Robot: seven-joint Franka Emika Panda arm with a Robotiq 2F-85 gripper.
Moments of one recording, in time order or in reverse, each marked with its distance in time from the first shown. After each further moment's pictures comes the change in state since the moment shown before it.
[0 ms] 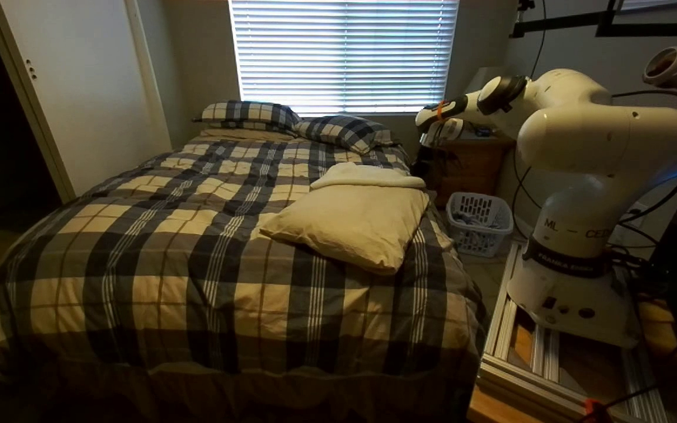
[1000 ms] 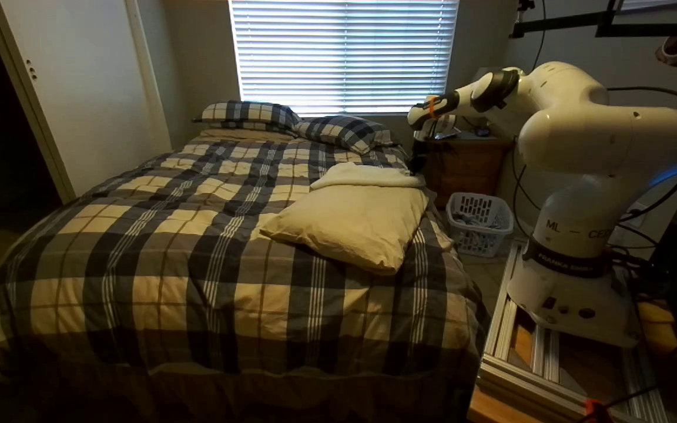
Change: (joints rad) arm 0.075 -0.059 -0.080 -0.007 -0.059 0.023 0.022
